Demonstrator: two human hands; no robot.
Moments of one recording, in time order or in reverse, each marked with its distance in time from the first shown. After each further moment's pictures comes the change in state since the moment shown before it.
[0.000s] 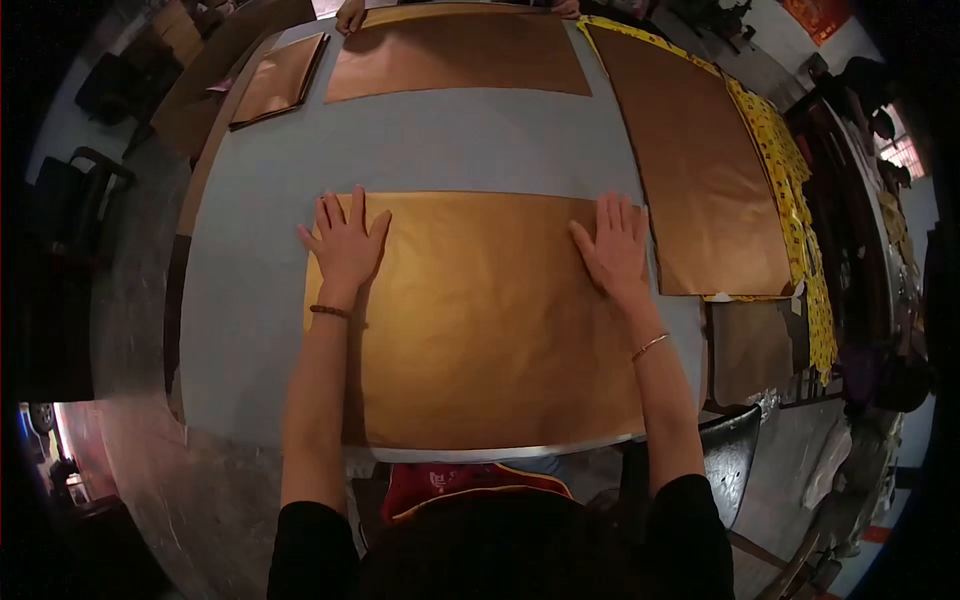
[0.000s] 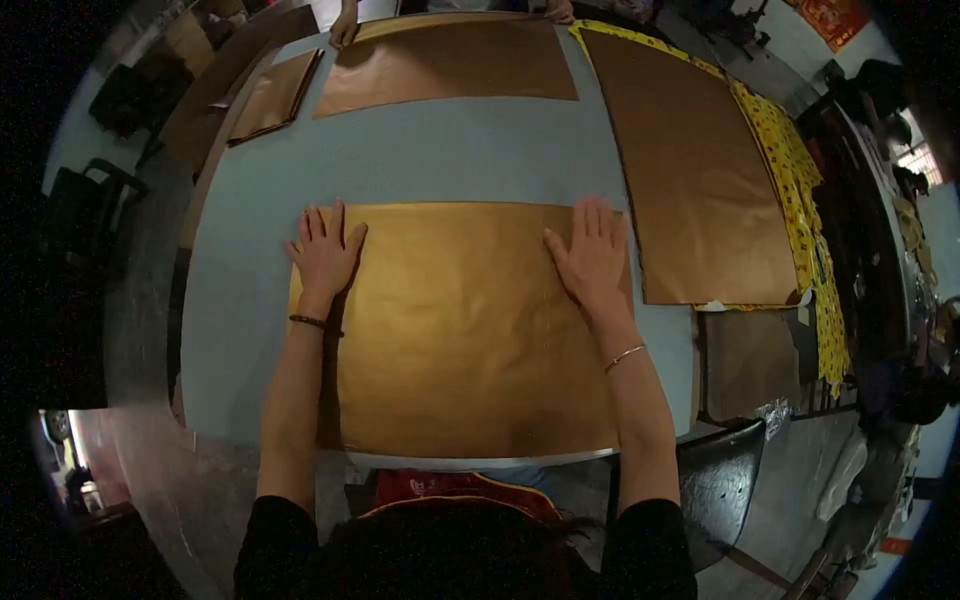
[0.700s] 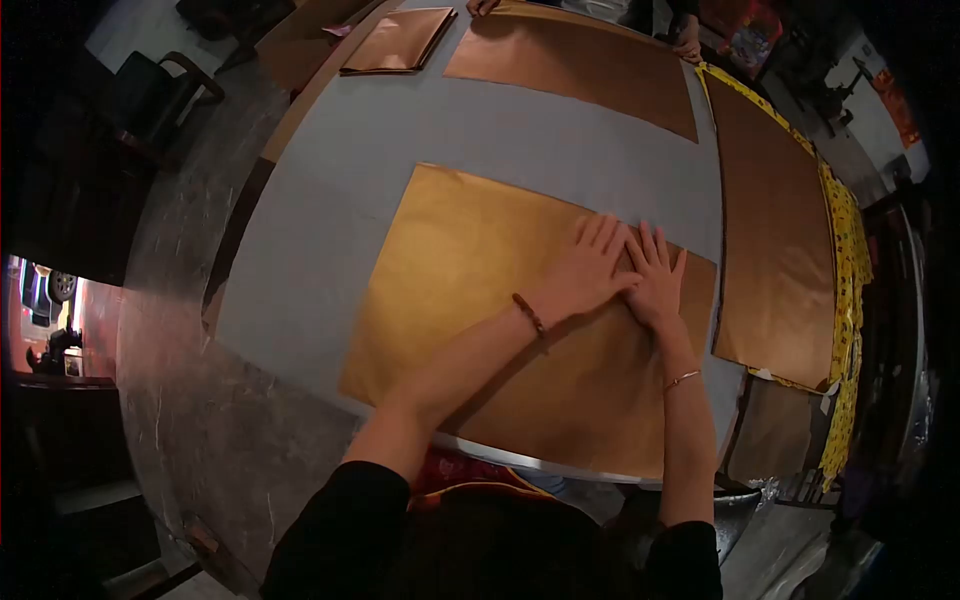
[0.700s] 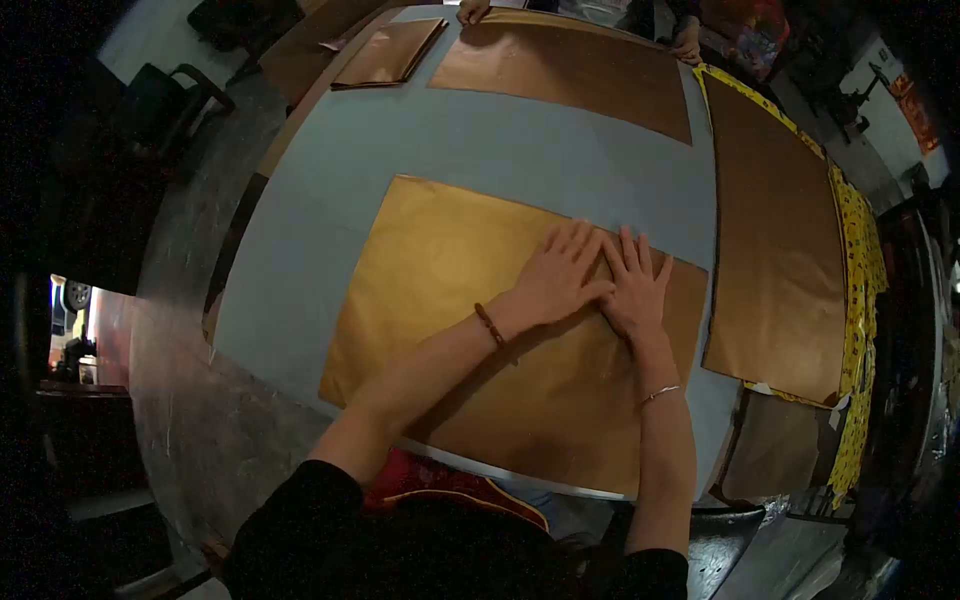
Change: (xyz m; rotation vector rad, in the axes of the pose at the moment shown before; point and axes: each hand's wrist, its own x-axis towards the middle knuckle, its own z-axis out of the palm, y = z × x) left_hand -0.045 0.168 -0.002 -0.472 -0.036 0.553; right_hand 0.012 -0.024 0.033 -0.019 0.000 -0.365
